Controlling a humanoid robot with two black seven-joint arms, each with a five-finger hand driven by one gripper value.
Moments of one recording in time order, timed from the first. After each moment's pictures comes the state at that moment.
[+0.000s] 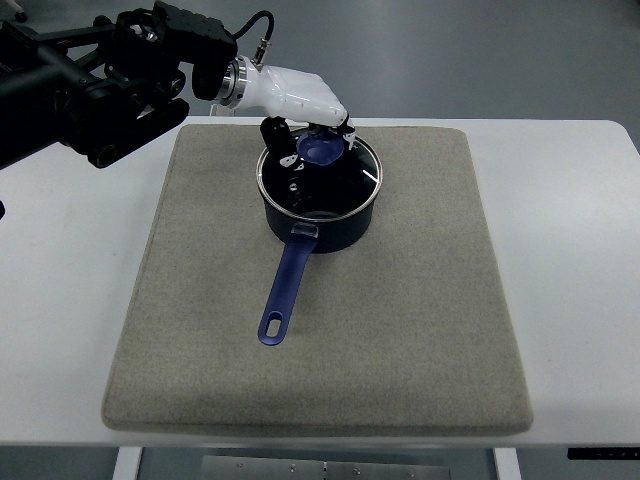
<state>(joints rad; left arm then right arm) -1.47 0.27 0.01 -0.72 1.67 -0.21 -0.61 0.03 0.00 -0.06 0.20 -0.02 -0.01 0.07</state>
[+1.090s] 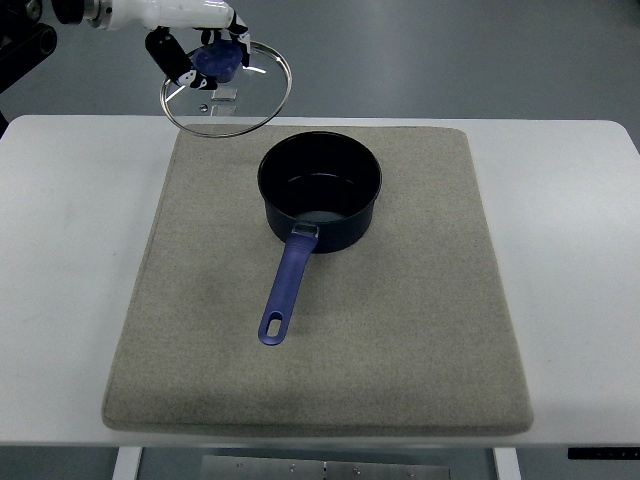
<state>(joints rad) -1.52 0.57 0.01 -0.71 1.57 -0.21 -0.61 0.03 0.00 -0.06 0.20 -0.02 -0.01 0.07</state>
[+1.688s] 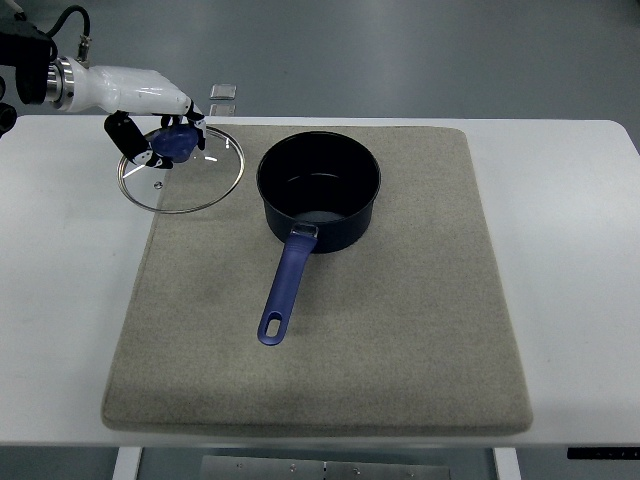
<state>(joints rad) -1.39 0.70 0.07 -0.88 1.58 -0.21 -0.61 0.03 0.00 -0.06 0.20 -0.02 -0.01 0.07</state>
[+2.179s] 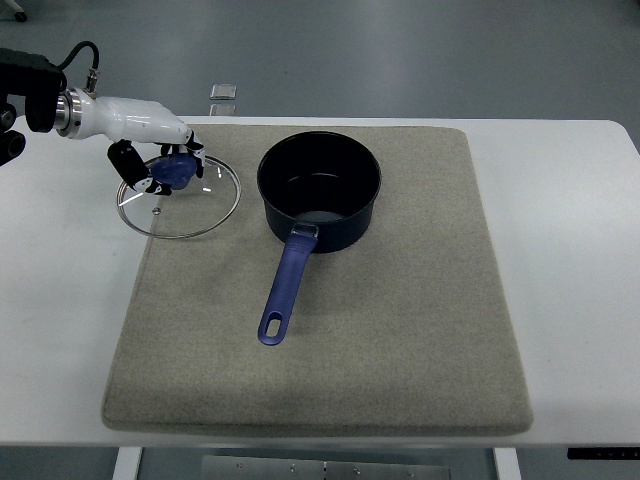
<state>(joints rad) -1.33 0.67 0.09 -0.87 1.59 -0.20 -0.61 0.03 0.00 -0.06 0.20 -0.02 -0.01 0.07</state>
